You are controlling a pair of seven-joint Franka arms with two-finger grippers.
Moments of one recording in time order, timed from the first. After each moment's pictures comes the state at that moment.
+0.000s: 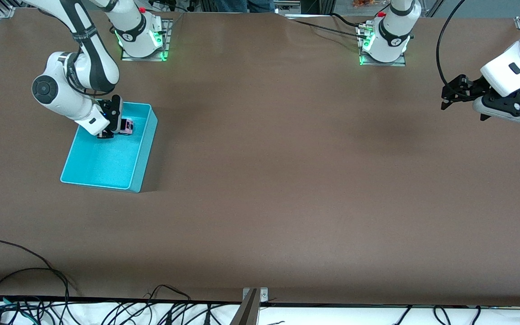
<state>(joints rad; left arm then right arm) -0.03 -0.06 -0.03 -1.72 0.00 1.63 0.22 0.24 0.13 -0.27 -2.53 0.06 2.50 -1.63</state>
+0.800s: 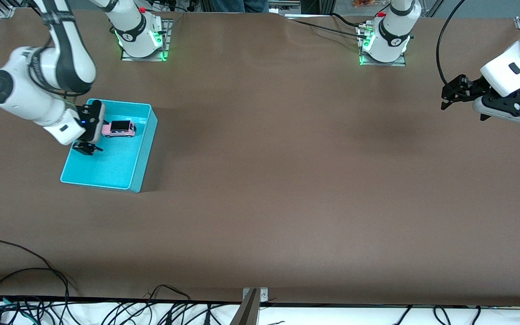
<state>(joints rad) -0.03 -0.06 -0.03 -1.72 0.00 1.63 0.22 0.25 0.06 -0.26 -2.16 0.13 2.13 -1.50</state>
